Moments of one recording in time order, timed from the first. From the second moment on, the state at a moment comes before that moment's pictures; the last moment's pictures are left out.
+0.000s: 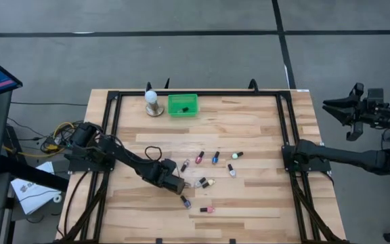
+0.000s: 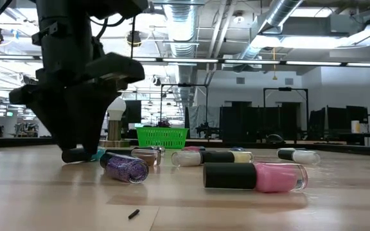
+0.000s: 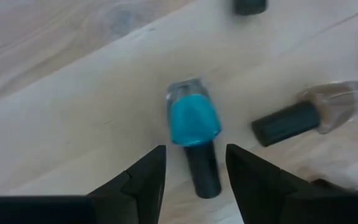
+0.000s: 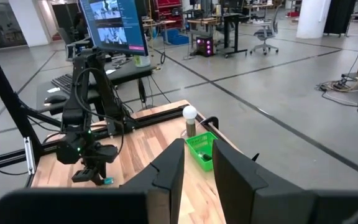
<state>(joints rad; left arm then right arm) -0.39 1.82 1.07 -0.64 -0.15 -1.50 -0.42 0.51 1.60 -1.24 -0.05 0.08</state>
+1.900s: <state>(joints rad) 0.44 1.62 1.18 -0.24 -0.10 -0.56 -0.42 0.51 1.60 -1.13 0.03 0.08</state>
